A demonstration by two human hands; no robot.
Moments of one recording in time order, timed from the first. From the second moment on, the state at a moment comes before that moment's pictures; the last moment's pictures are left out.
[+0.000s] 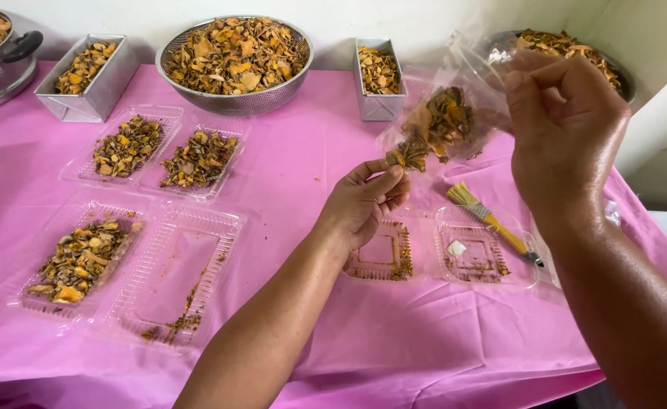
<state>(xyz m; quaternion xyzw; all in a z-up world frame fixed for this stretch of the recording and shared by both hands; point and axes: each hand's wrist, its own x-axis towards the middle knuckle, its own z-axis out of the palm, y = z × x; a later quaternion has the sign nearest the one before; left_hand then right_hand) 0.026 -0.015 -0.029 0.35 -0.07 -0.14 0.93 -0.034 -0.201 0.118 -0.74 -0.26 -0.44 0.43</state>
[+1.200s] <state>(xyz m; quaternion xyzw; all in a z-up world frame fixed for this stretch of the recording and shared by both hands) 0.006 -0.006 -0.013 0.36 -0.10 -0.22 0.90 -0.012 -0.257 0.127 -0.79 -0.29 -0.36 0.40</state>
